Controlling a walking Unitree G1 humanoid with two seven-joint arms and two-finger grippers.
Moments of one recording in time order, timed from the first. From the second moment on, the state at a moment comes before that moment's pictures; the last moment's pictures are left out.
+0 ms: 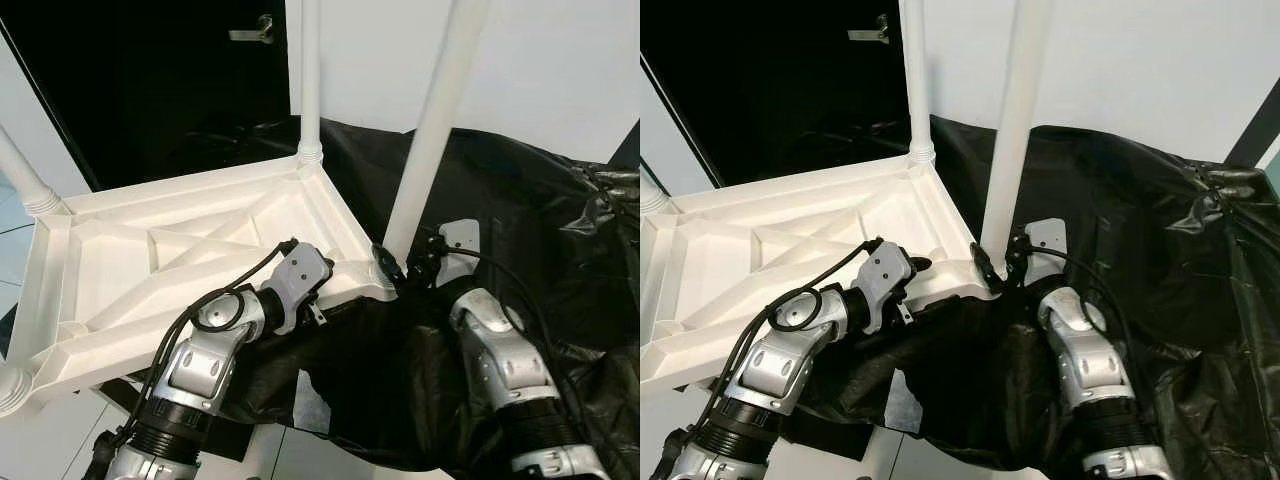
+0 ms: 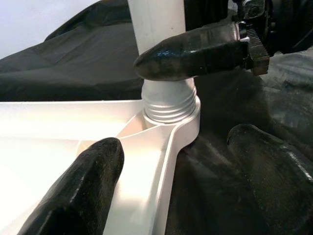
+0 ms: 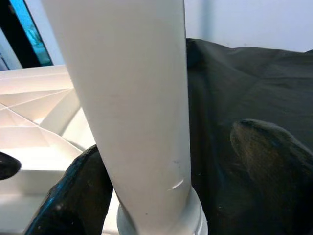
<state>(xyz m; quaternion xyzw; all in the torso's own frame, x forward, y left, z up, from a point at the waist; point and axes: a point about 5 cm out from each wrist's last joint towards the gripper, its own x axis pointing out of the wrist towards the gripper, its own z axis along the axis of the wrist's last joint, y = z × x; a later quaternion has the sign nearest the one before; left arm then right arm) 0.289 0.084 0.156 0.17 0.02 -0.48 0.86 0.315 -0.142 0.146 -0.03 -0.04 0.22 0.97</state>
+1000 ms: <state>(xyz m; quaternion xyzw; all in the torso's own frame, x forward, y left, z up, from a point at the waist) 0.292 0.083 0.161 0.17 0.02 -0.48 0.86 0.348 -0.136 0.142 -0.10 -0.01 0.40 0.91</state>
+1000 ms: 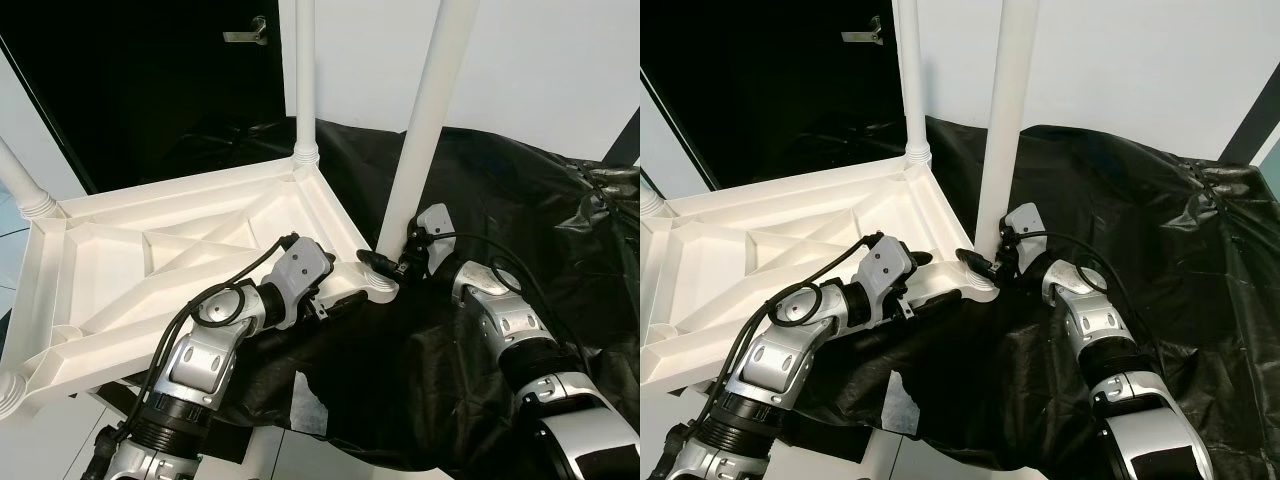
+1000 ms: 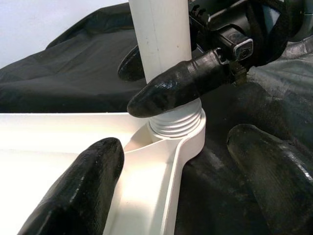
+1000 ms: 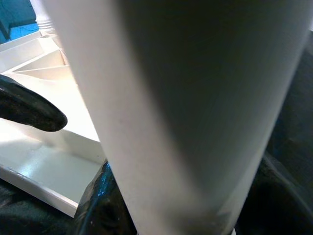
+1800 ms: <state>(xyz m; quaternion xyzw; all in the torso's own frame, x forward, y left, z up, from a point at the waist) 0.290 0.084 0.158 0.17 0.02 -0.48 0.86 0.329 -0.109 0.136 -0.04 -0.02 0.10 0.99</state>
